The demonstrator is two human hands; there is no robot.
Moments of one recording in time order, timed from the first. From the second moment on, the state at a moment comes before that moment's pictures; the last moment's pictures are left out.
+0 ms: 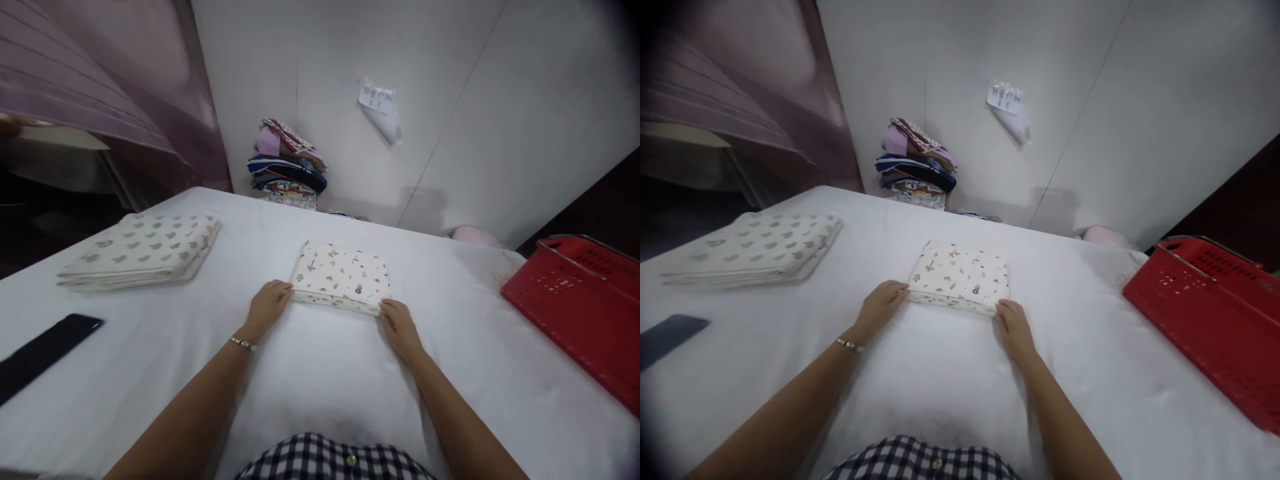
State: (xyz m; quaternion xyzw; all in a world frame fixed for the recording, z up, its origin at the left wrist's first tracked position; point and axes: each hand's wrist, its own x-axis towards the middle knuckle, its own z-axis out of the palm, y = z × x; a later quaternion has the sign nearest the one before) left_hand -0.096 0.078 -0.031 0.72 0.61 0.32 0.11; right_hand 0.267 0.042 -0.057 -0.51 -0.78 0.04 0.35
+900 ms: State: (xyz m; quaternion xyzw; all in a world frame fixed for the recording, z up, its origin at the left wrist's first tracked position) left_hand -0.081 0.092 -0.010 0.56 0.76 0.21 0.26; right_hand 0.267 0.032 -0.067 -0.53 -0.79 -0.02 0.31
